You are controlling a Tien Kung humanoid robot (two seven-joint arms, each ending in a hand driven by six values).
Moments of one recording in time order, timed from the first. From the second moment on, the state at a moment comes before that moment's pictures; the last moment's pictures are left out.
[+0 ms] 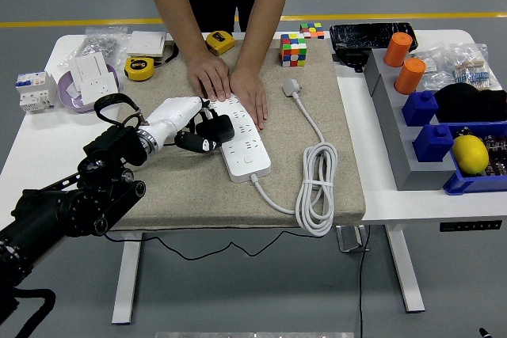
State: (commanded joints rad) left arm -0.69 0.11 -0.78 -0.70 1.90 0.16 -0.11; right arm 0.07 -0.14 1.36 0.18 -1.24 -0.06 -0.03
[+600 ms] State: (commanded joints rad) left arm -0.63 0.12 -0.88 -0.76 1.83 0.16 -0.11; right arm 0.06 -0.14 1.37 0.18 -1.24 -0.06 -0.04
